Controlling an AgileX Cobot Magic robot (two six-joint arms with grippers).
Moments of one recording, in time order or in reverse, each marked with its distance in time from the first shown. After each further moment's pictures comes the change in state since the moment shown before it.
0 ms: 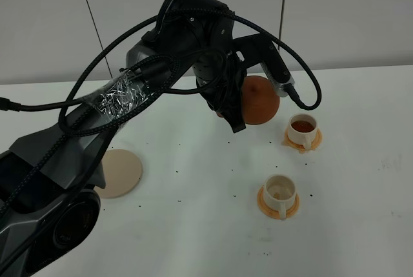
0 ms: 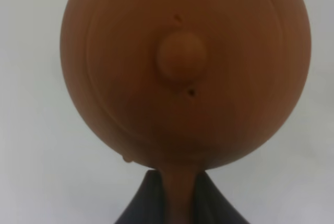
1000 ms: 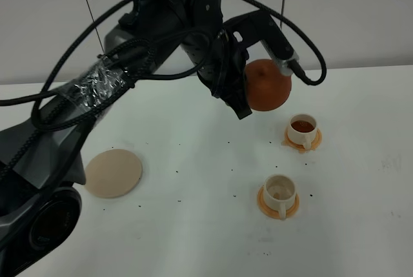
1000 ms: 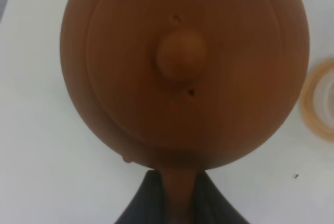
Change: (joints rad) left arm 0.009 -0.083 0.004 -0.124 0.001 0.000; right arm 0.000 0.000 0.000 0.000 0.000 0.000
